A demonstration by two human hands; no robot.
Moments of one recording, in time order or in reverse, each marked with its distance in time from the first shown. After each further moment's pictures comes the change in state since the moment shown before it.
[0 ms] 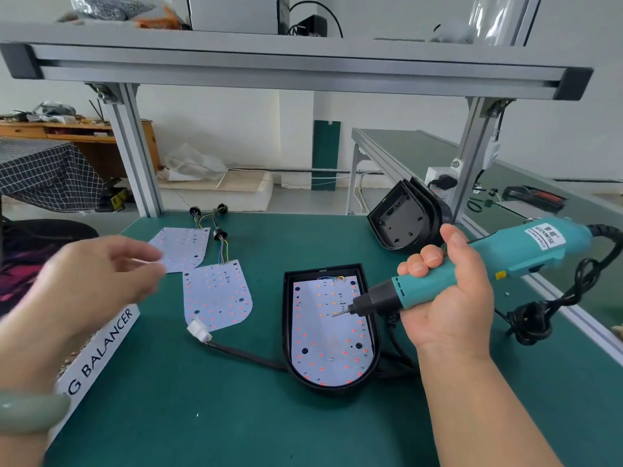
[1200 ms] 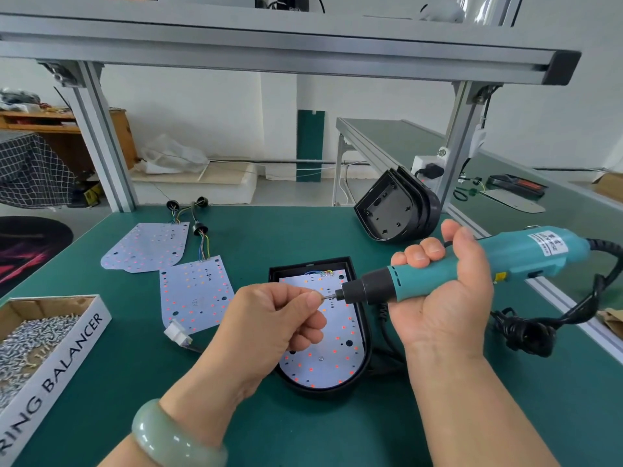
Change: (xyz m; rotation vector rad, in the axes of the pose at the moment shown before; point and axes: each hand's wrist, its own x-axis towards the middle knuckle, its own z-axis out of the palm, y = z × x) left_hand -0.068 0.064 0.137 -0.604 -0.484 -0.126; right_hand -0.004 -0.001 0.008 0.119 0.103 0.002
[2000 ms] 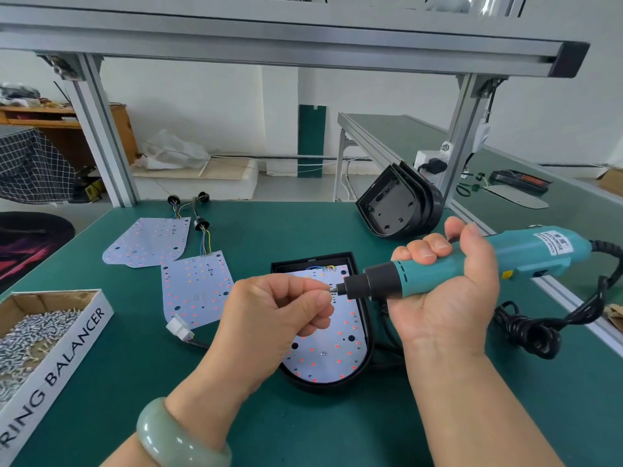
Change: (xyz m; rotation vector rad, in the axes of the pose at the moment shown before) left_hand -0.002 -0.003 0.001 0.022 0.005 0.210; right_hand -0.004 0.002 0.003 0.066 0.022 0.009
